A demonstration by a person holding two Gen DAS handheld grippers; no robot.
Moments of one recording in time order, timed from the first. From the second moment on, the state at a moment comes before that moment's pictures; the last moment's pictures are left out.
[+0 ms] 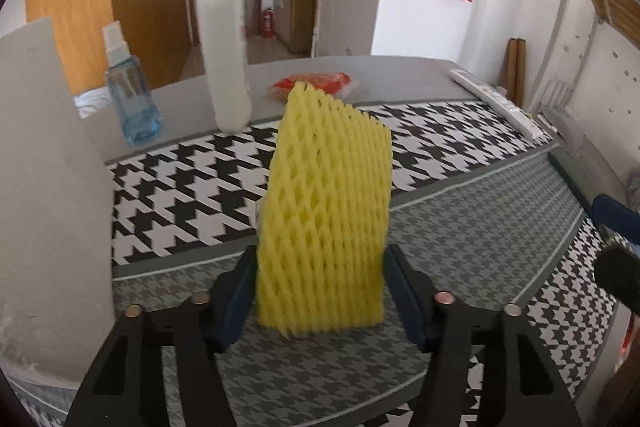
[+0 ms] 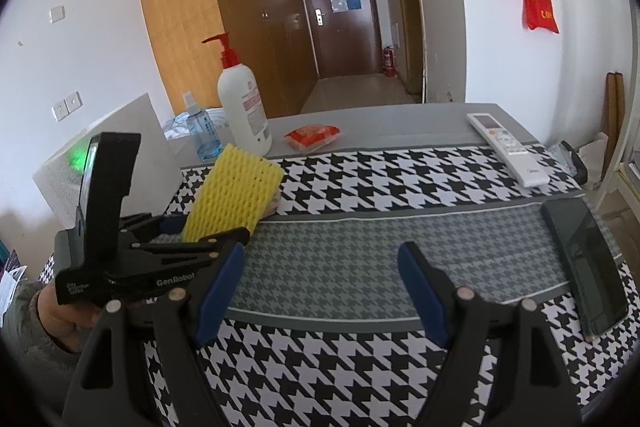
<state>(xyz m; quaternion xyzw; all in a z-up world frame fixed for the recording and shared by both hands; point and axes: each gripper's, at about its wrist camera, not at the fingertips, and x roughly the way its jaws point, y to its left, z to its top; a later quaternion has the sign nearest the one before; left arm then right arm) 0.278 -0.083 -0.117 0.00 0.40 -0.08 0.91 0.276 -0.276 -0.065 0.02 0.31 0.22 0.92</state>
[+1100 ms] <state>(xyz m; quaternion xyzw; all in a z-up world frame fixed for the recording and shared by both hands) 0.189 -0.110 -0.103 0.05 0.37 -0.19 0.91 0.249 -0.287 -0.049 0.02 0.29 0.20 0.94</state>
